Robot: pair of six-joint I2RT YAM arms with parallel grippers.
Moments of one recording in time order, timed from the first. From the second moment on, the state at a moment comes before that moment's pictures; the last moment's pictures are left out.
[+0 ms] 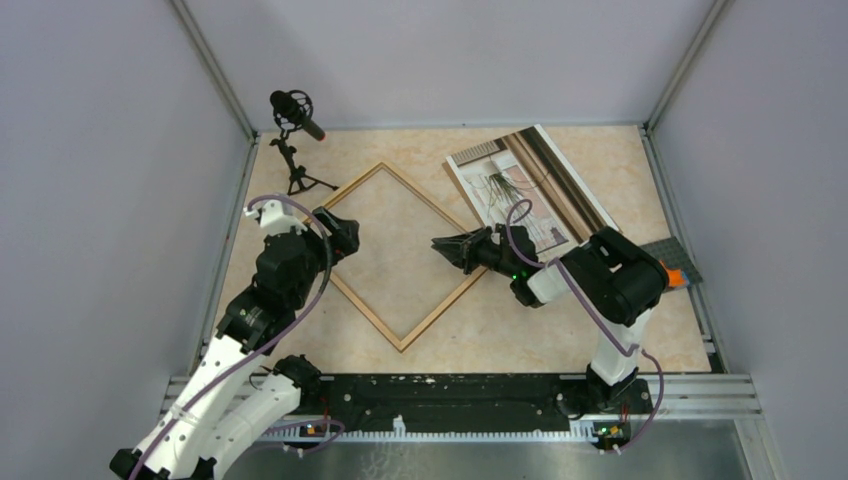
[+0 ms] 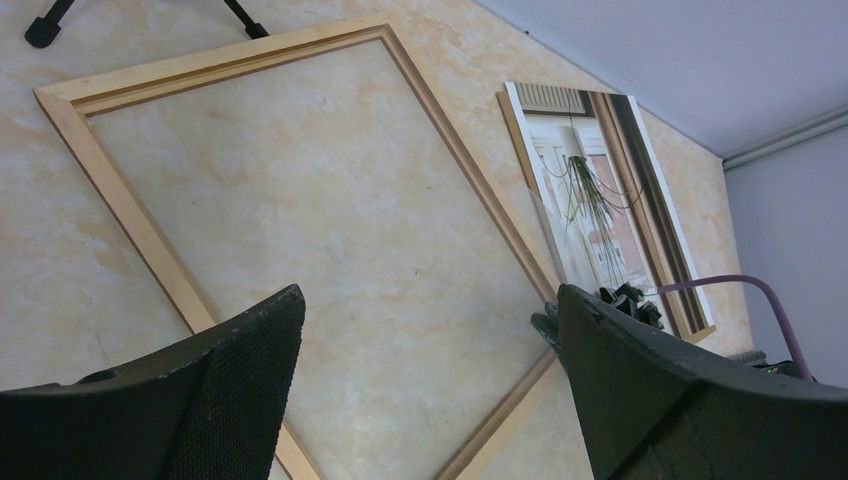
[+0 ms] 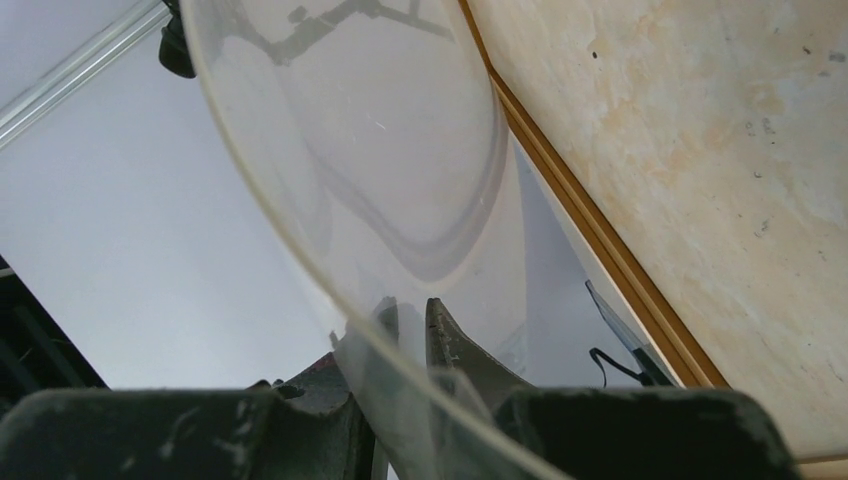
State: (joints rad) left arm -0.49 0.64 0.77 -0.43 -0.37 -0.71; right arm 0.63 1.85 0.59 1.05 -0.35 1.96
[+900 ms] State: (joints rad) left arm -0.49 0.64 0.75 -0.42 -0.37 -0.71; right arm 0.65 1.83 0.58 1.09 -0.31 2.05
